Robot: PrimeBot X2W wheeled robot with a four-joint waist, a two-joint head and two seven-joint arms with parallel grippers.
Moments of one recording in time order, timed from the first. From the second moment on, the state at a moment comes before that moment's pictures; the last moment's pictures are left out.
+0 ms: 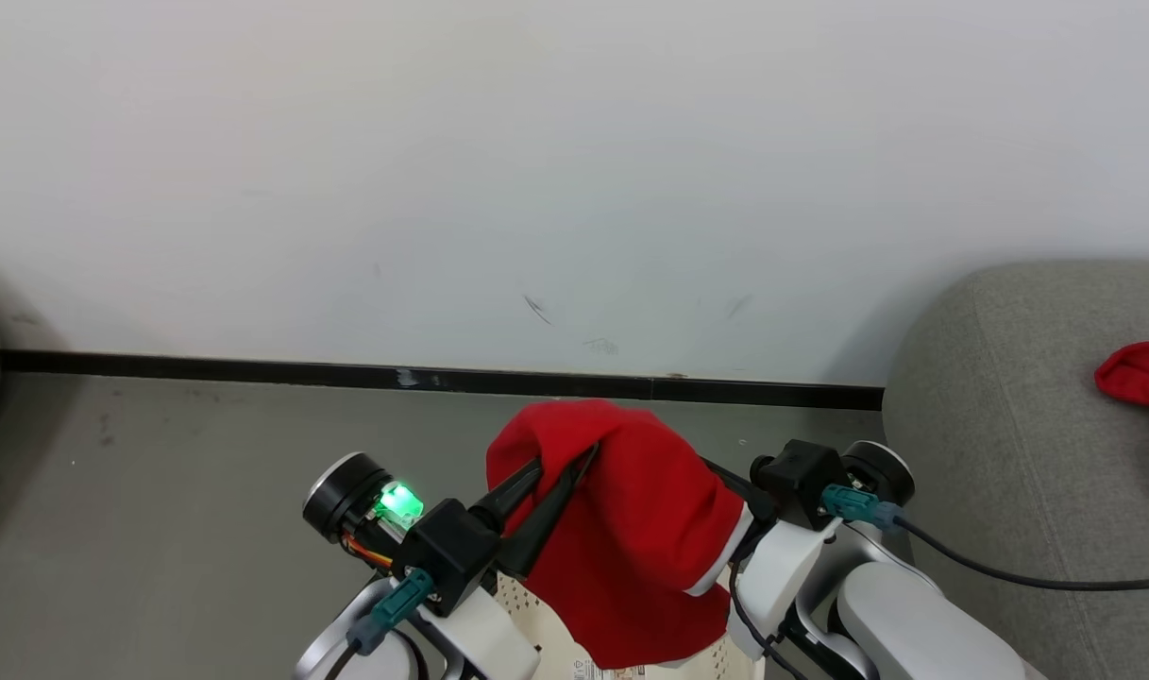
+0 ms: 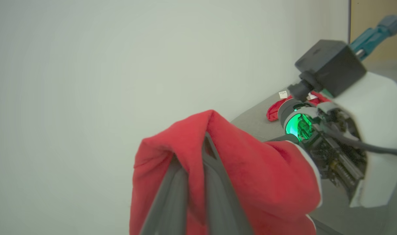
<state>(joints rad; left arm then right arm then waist) -0.29 0.13 -0.58 0.00 -0.19 -0.08 -0.13 -0.42 -0.14 0.68 0.39 0.25 0.12 -0.26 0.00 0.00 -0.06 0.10</state>
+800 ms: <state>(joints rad) -0.20 0.12 -0.53 -0.01 -0.26 -0.05 -0.14 -0.32 -0.24 0.34 0.31 0.28 0.12 -0.25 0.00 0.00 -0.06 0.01</state>
